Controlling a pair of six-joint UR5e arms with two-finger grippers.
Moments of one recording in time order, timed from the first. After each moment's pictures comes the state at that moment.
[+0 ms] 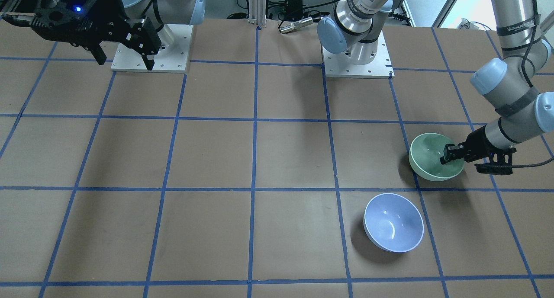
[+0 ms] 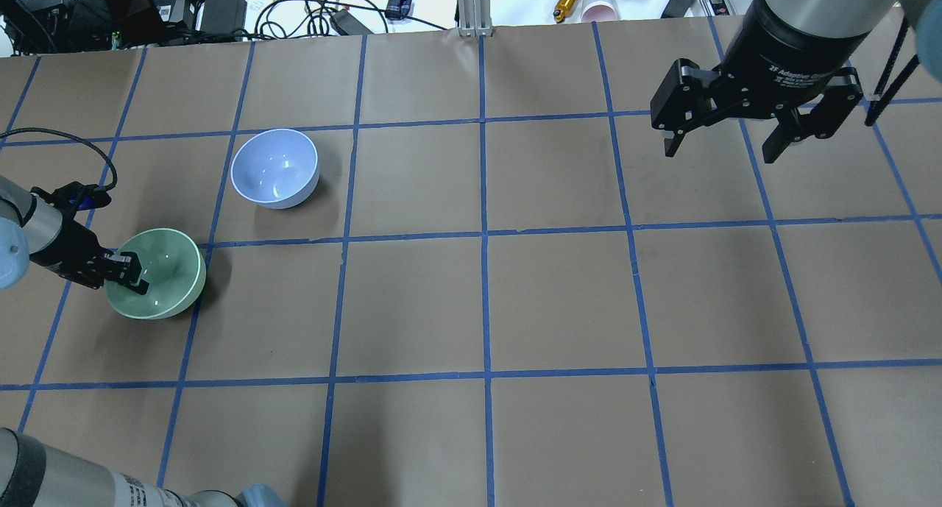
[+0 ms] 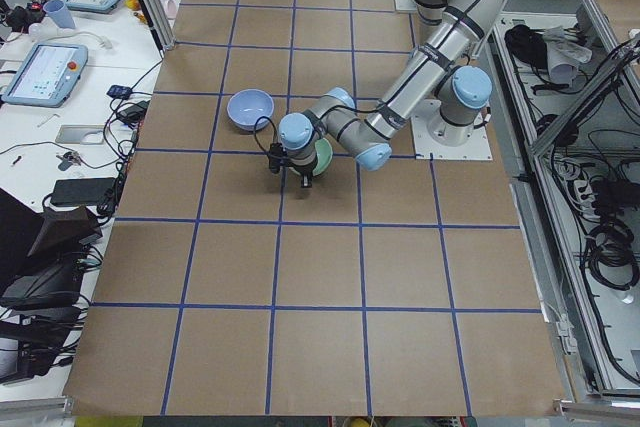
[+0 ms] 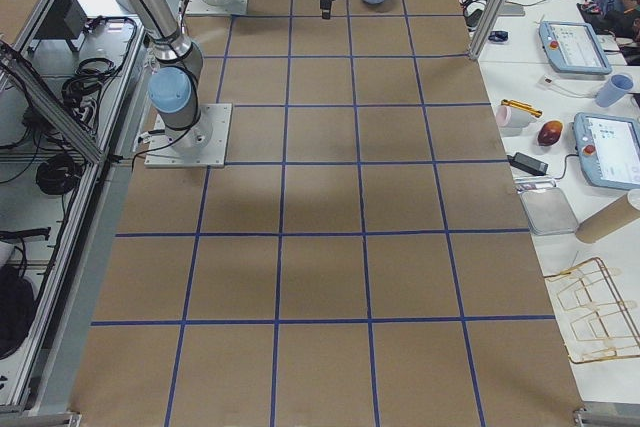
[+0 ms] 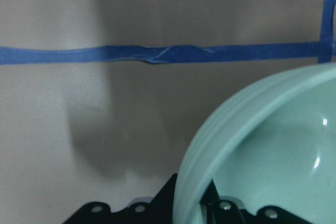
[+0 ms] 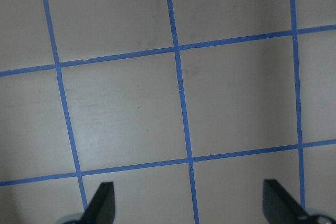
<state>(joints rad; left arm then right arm) -0.87 -1.92 -1.94 -1.04 1.51 0.71 1.58 -1.67 1.55 -1.46 -1.56 0.13</state>
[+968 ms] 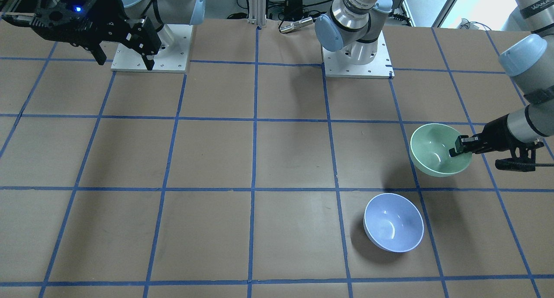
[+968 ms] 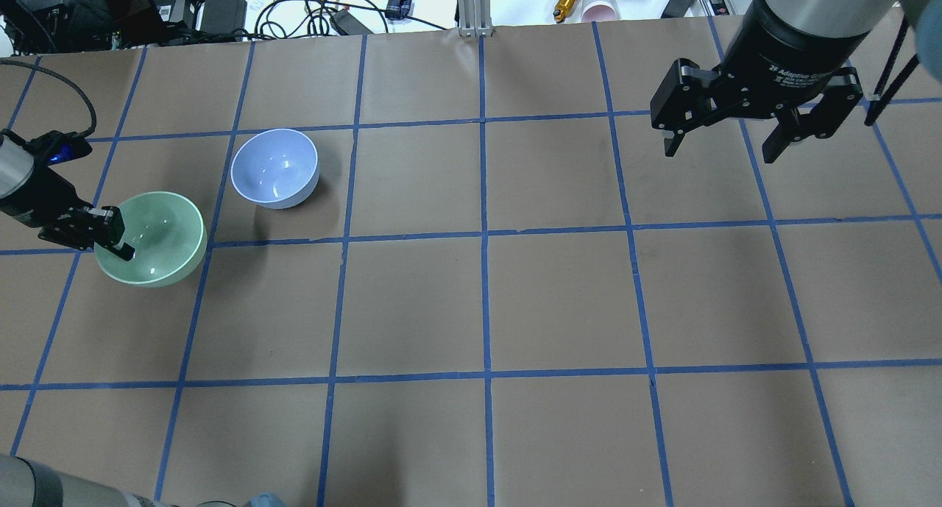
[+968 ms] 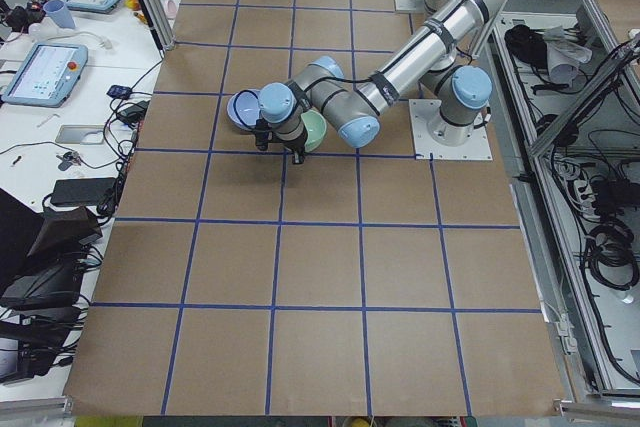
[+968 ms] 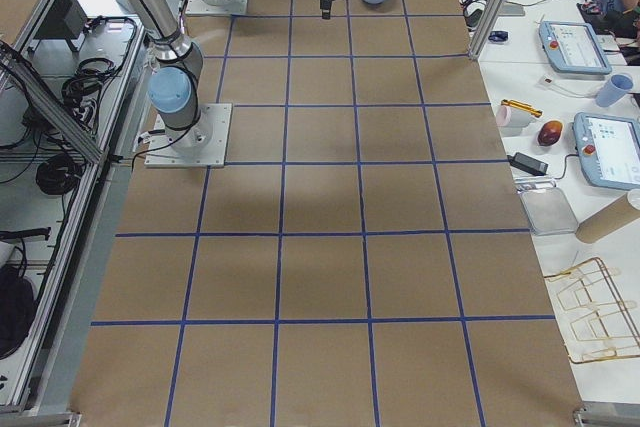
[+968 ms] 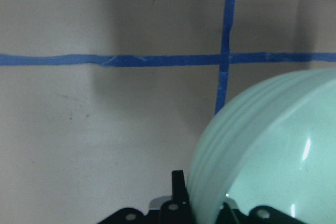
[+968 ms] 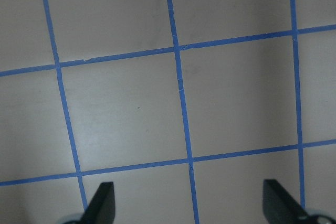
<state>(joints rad) -0.95 -1.85 -1.74 -1.38 1.48 0.60 1.58 -1.67 1.55 -1.46 -1.56 0.13</state>
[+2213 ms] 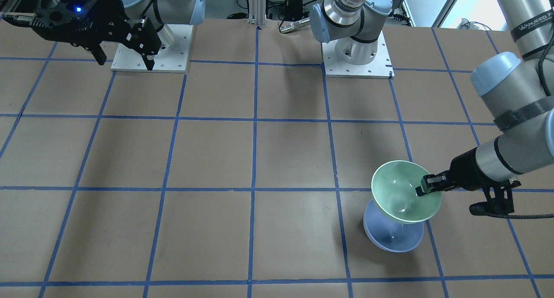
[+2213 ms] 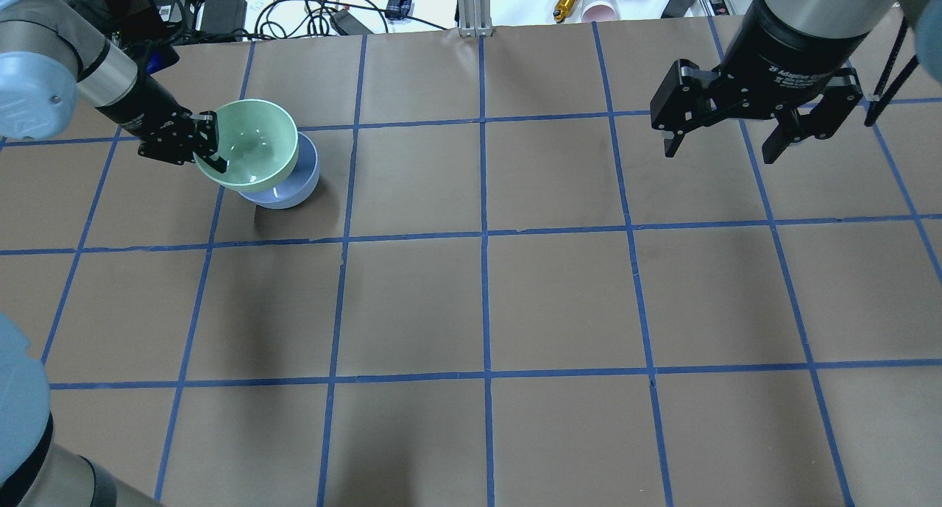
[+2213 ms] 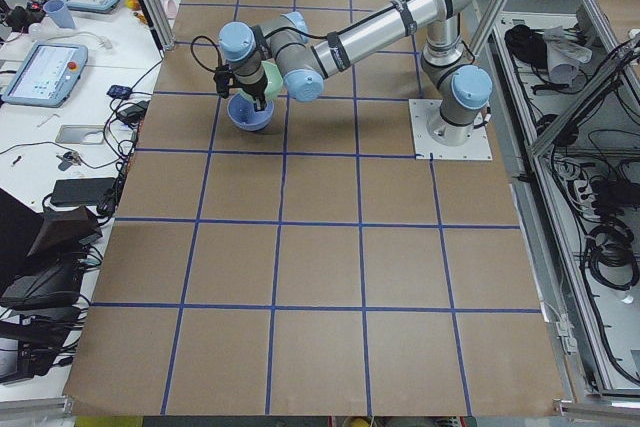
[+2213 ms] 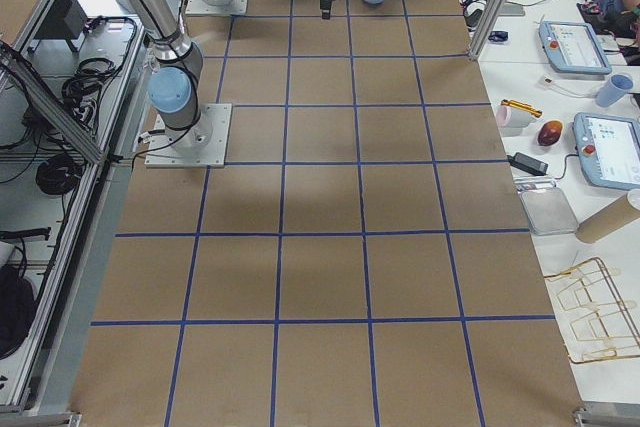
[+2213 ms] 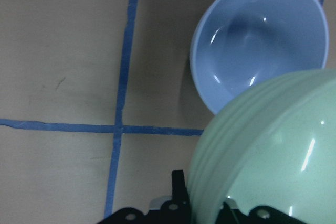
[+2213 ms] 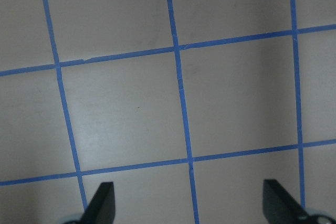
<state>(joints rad) -1.22 -1.96 -1.55 -1.34 1.35 0.23 1.58 -1.67 1.55 -1.46 -1.56 0.13</state>
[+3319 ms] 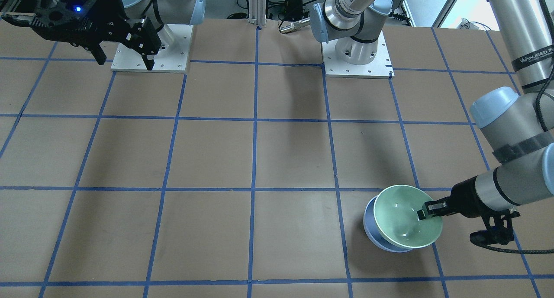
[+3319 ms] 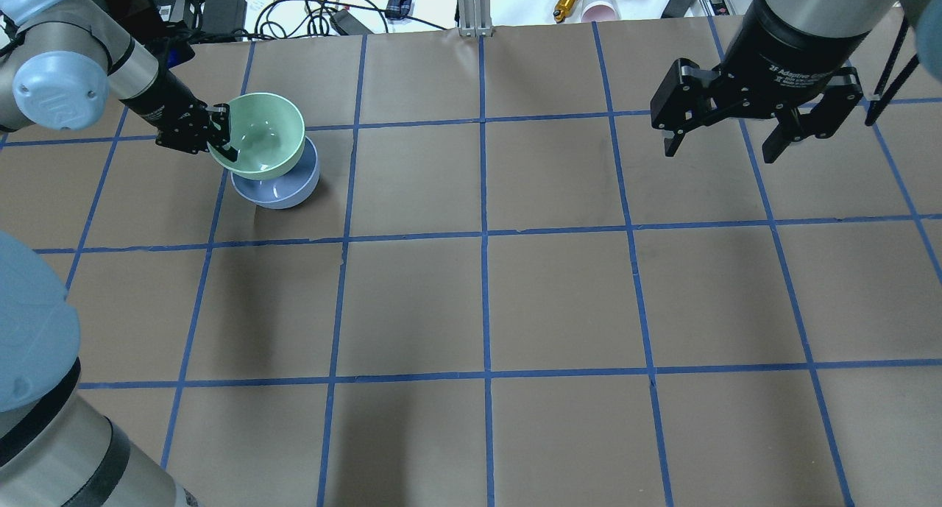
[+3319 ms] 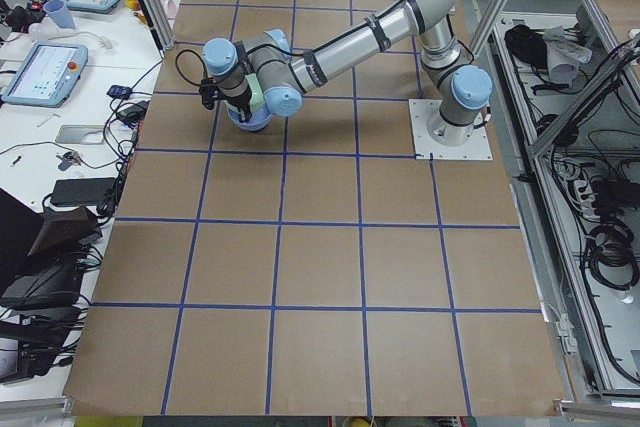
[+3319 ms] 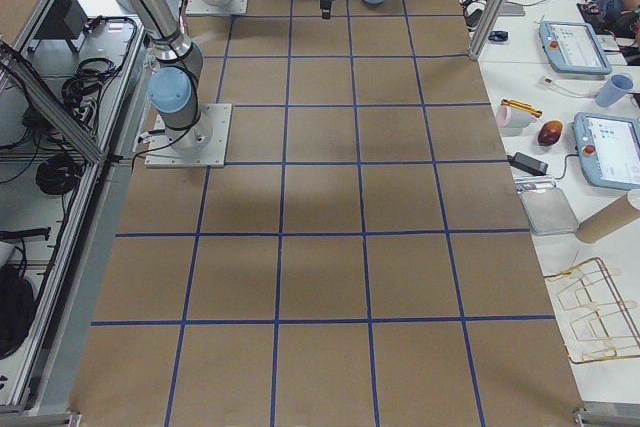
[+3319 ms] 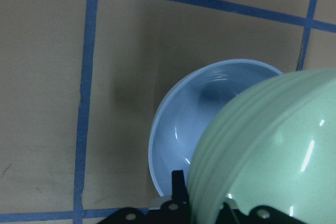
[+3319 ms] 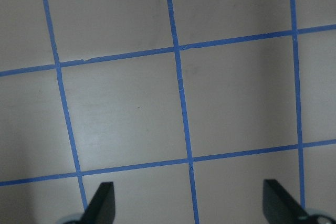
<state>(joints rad) -1.22 -2.08 -1.47 -1.29 1.35 0.22 1.58 -1.67 1.55 -1.46 -1.56 0.13</state>
